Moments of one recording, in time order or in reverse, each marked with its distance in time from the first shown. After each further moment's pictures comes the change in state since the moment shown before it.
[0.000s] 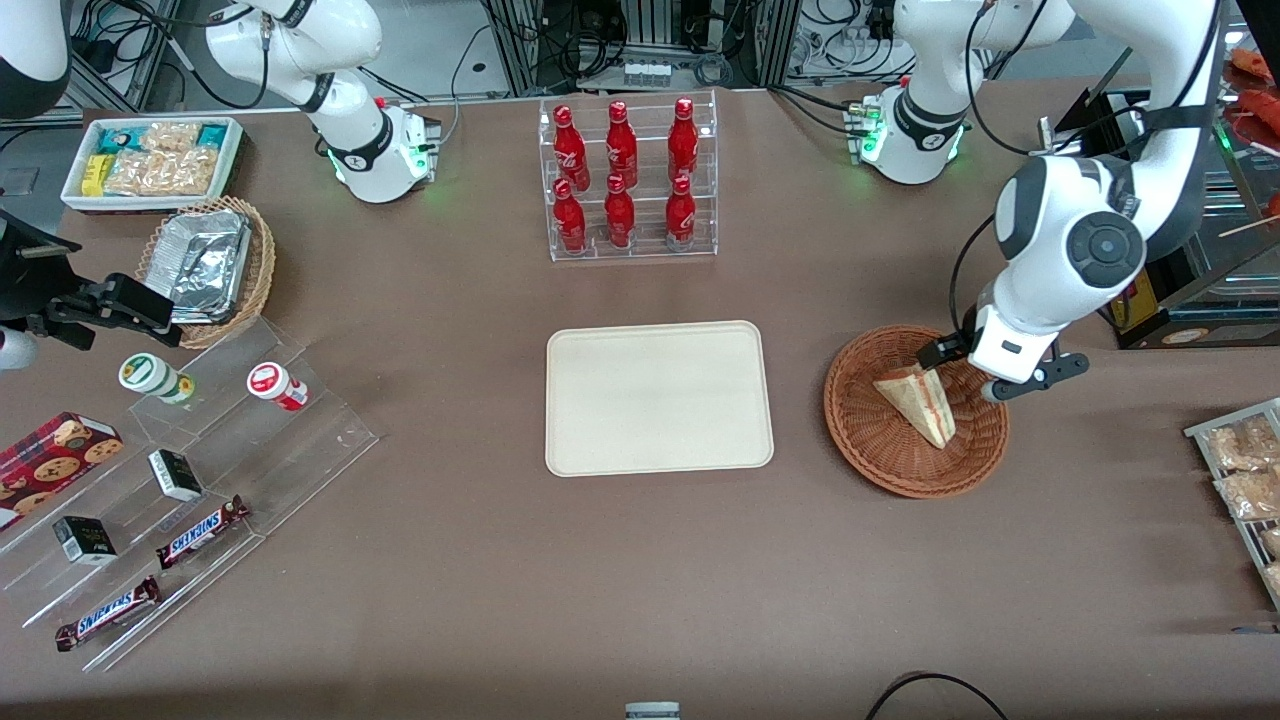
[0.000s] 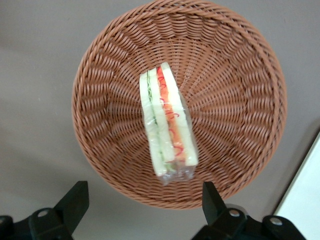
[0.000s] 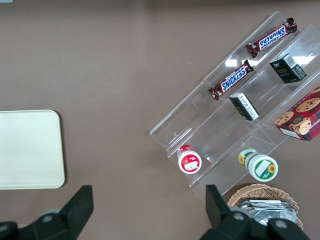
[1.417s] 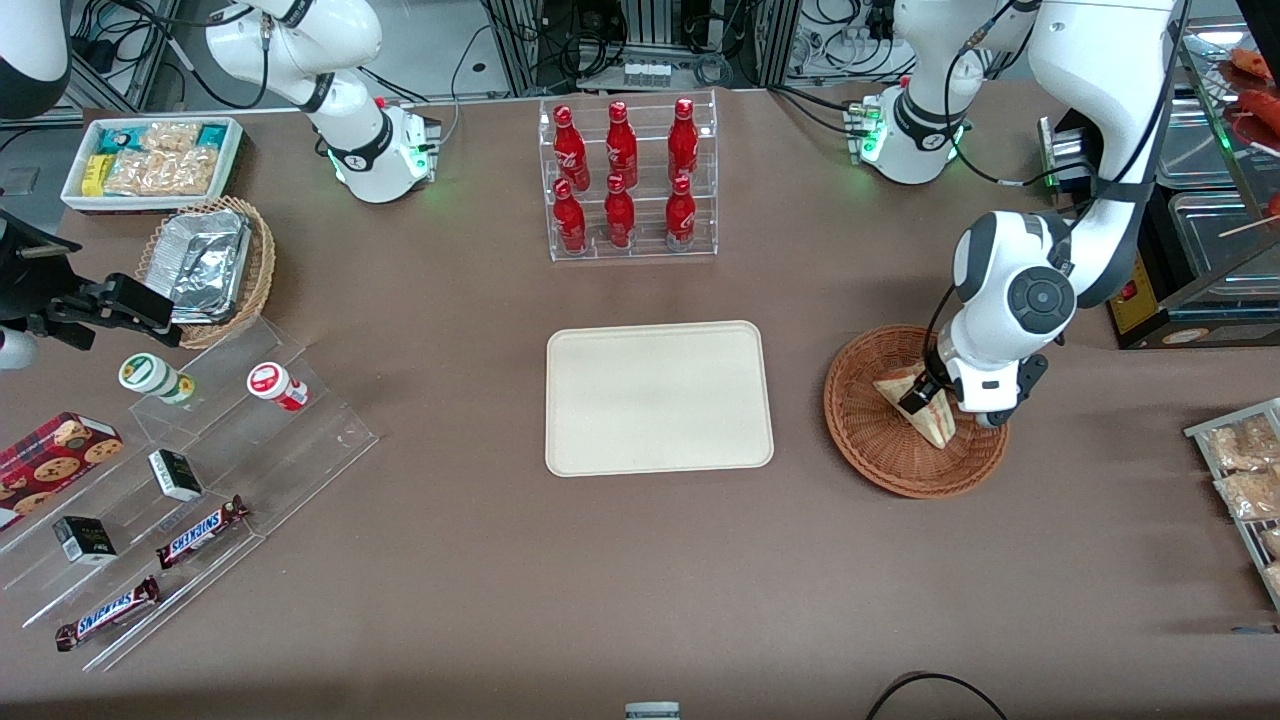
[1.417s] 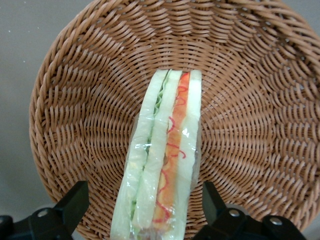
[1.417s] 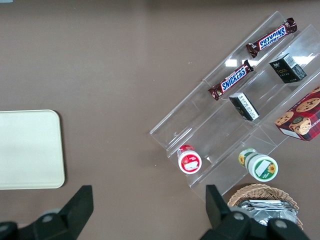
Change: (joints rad) arm -0.005 0.181 -0.001 -0.019 -0.002 0.186 -0.421
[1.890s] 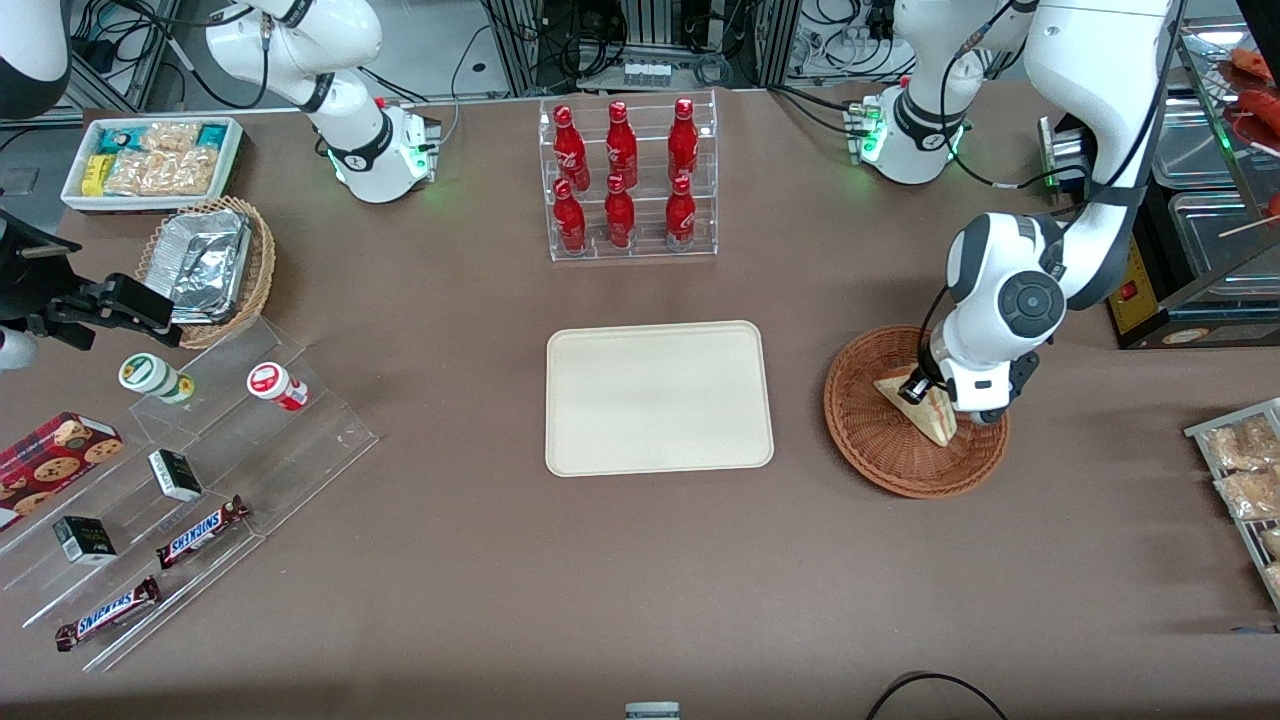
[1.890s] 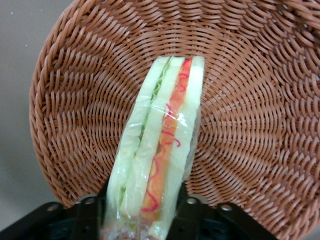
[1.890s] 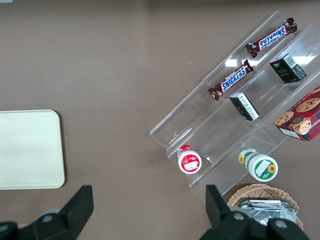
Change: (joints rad) arm 0.000 0.005 -0.017 0.013 -0.003 -0.039 -0.043
